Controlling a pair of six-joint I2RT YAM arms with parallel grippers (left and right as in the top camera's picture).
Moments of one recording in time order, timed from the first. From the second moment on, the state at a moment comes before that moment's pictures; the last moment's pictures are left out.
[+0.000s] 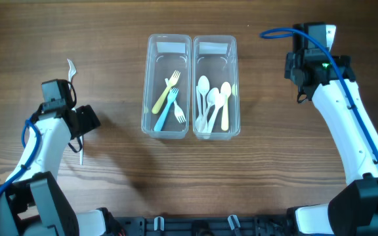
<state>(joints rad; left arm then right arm) 0.25 1.52 0.83 -0.57 -0.13 -0.27 0.10 1.58 1.33 -0.76 0.61 0.13</state>
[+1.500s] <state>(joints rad) -0.18 1.29 0.85 -0.10 0.59 -0.15 0.10 1.58 1.33 -0.75 0.61 0.13</state>
